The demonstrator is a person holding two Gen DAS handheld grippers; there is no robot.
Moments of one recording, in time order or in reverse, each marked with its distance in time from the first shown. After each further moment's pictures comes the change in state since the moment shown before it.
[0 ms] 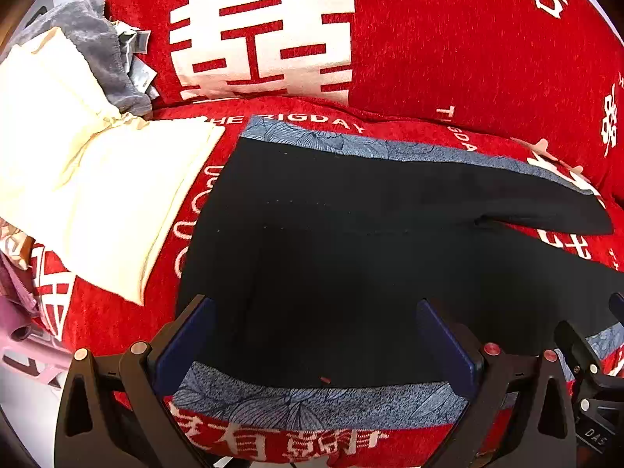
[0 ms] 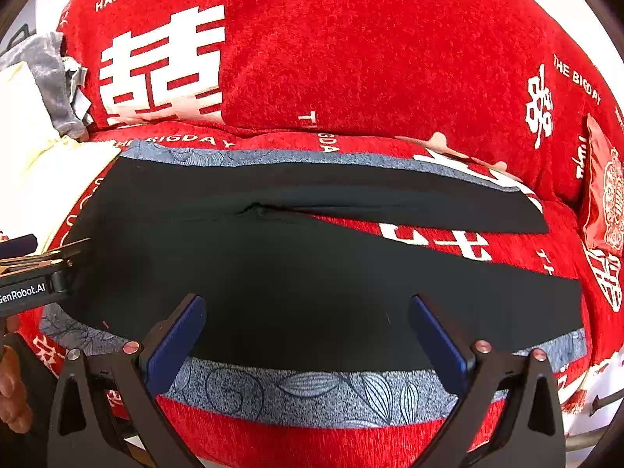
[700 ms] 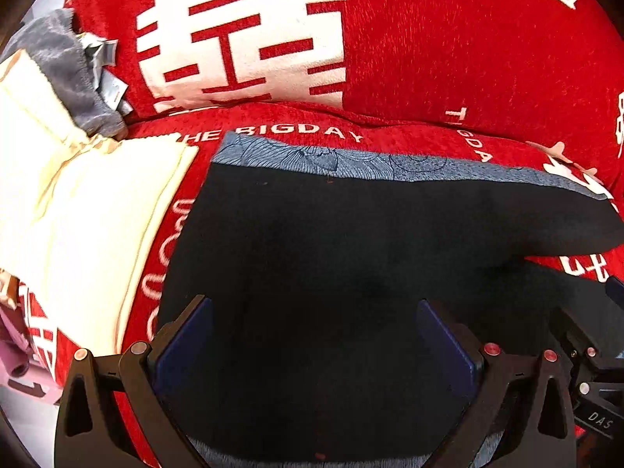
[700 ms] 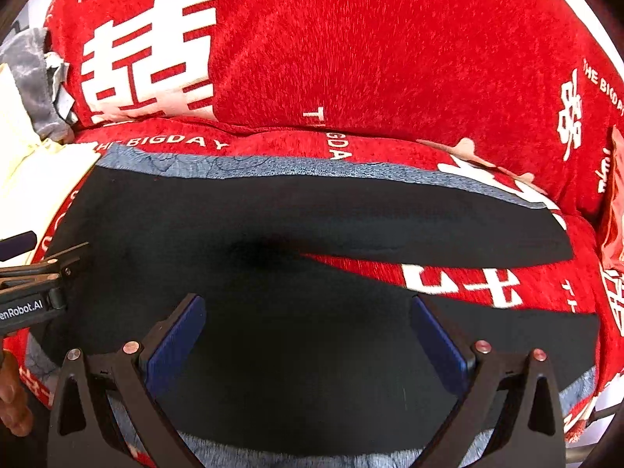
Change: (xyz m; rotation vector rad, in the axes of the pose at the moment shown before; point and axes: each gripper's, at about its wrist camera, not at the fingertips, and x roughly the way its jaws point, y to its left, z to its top) left arm 0.057 -0.015 0.051 0.047 0.028 0.014; right arm 0.071 -0.005 0.050 -0.009 0.058 0.029
